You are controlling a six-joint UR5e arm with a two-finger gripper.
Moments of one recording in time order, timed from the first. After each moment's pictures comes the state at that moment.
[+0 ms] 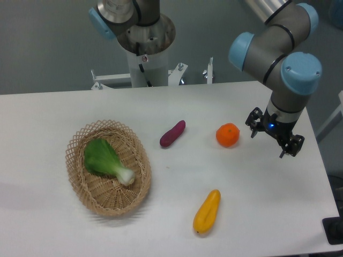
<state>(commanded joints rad) 2.73 -2.00 -1.48 -1.14 1.55 1.52</state>
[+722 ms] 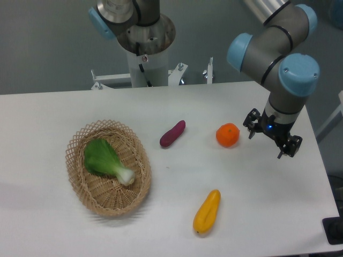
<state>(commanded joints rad) 2.71 -1.99 -1.51 -1.14 1.55 1.45</state>
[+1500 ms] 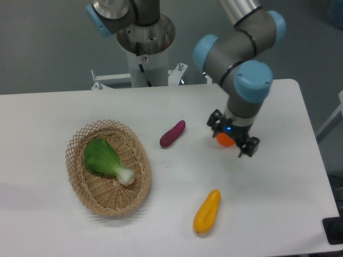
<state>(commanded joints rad) 2.55 -1.90 -1.75 -1.06 1.55 1.34</state>
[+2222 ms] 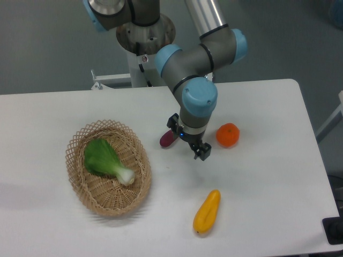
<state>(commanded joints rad) 2.44 -1.89 -1.88 -1.06 1.56 1.27</state>
